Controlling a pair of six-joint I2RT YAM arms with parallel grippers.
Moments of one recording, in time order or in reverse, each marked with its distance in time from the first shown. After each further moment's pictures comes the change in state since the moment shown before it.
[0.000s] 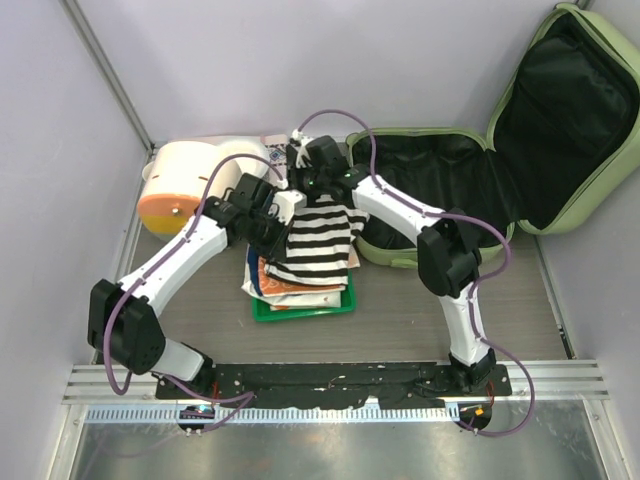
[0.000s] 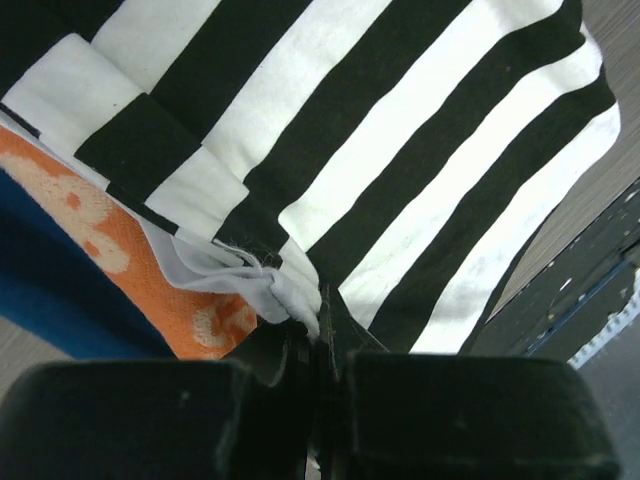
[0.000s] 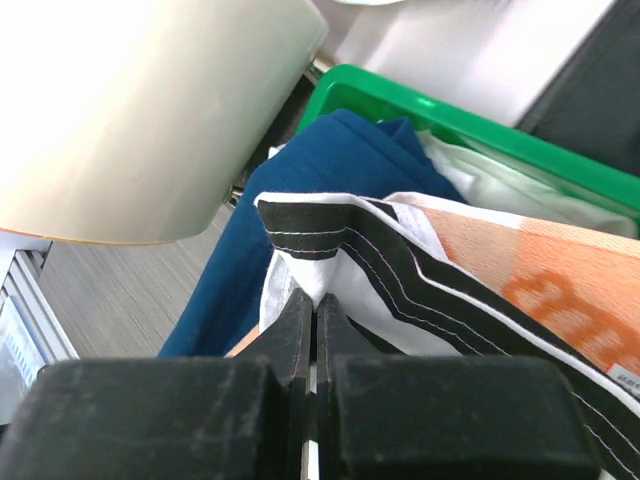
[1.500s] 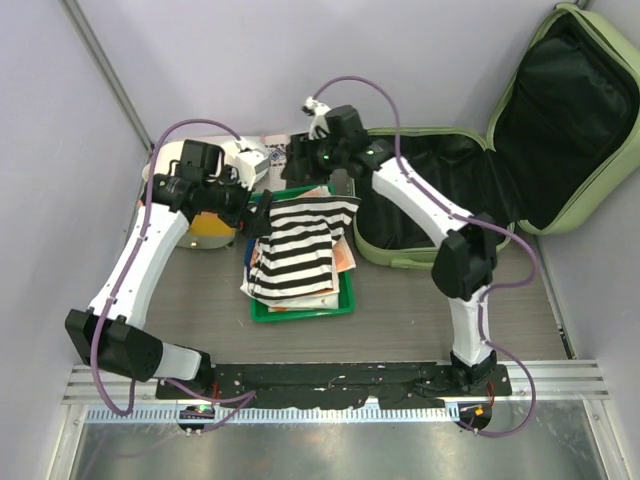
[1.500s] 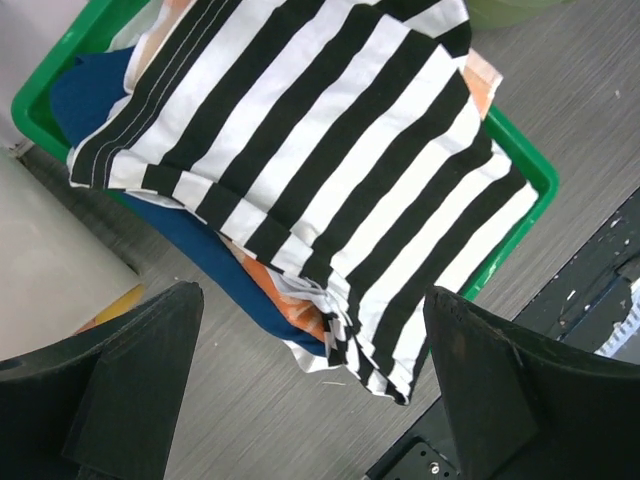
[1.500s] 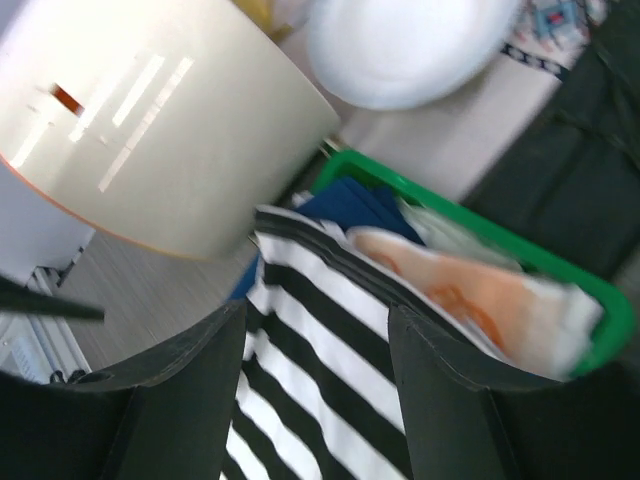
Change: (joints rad) left arm 0.249 -0.085 0.242 -0.172 0.124 0.165; right arm -0.021 -0.009 0.214 -0.121 -0.043 -0.082
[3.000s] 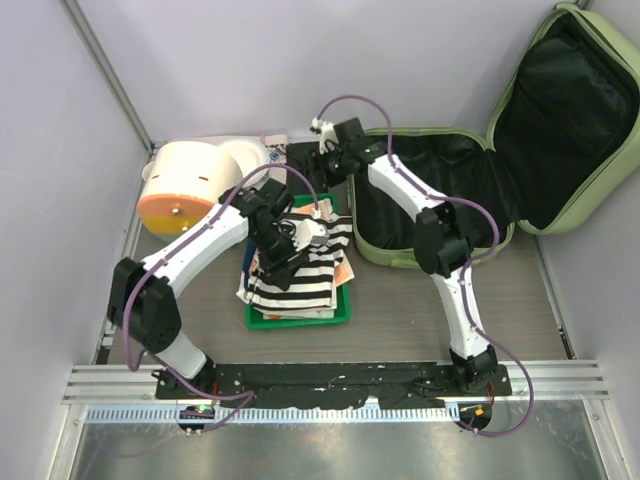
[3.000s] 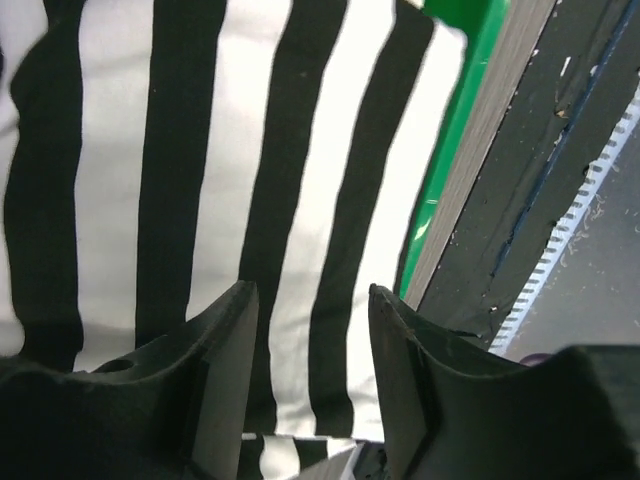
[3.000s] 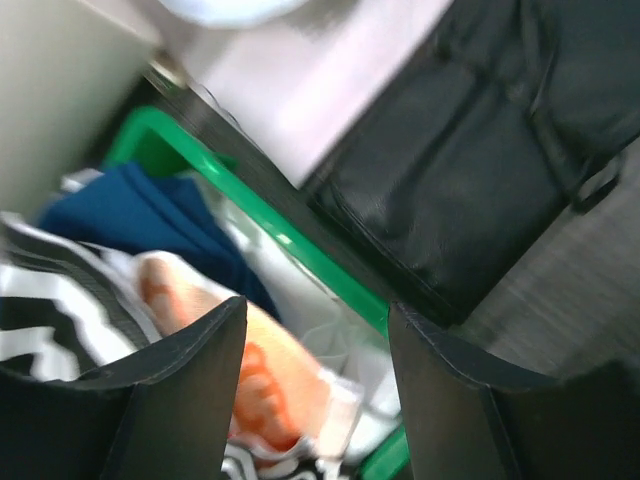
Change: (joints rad) left arm -0.313 0.192 -0.130 -0.171 0.008 0.333; right arm -0.140 0.182 0.064 -0.070 -0.081 -0.229
